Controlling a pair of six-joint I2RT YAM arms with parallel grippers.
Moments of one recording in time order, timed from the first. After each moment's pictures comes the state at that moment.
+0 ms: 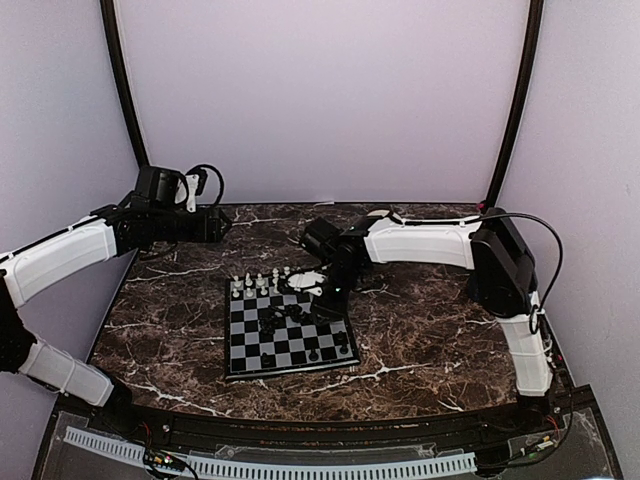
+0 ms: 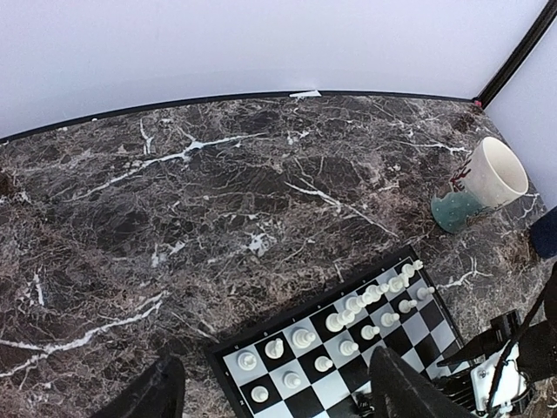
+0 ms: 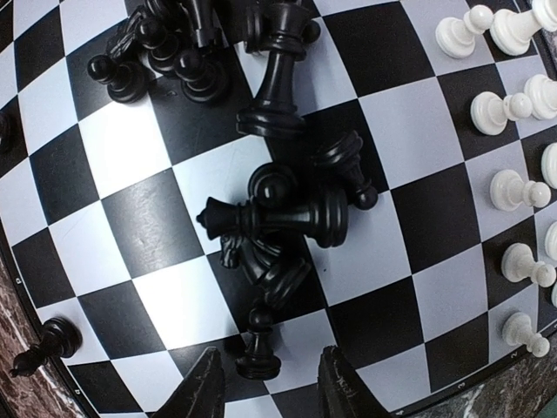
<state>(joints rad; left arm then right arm) -0.40 1.32 1.06 -0.34 0.02 -0.24 0.94 2.20 1.78 -0.86 -0.18 -0.45</state>
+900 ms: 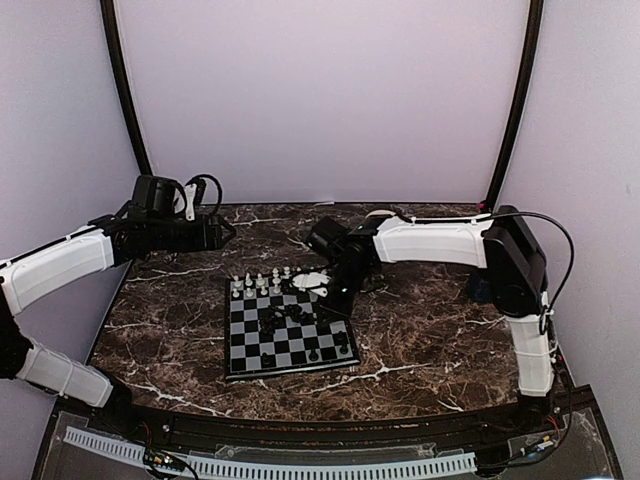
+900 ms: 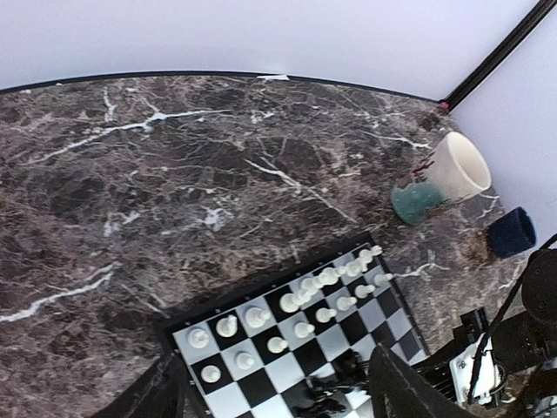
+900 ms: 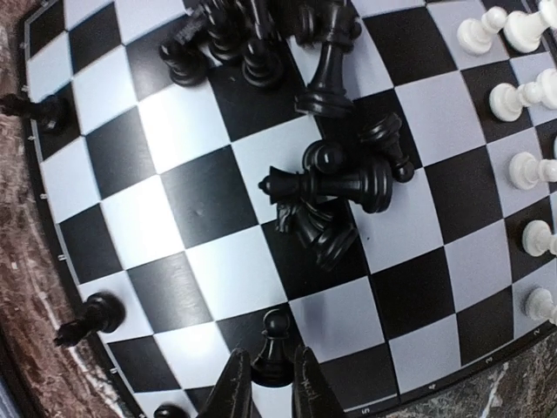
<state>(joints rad) -0.40 1.28 0.99 -0.31 0.12 -0.34 0.93 2.16 1.72 -0.85 -0.23 -0.44</state>
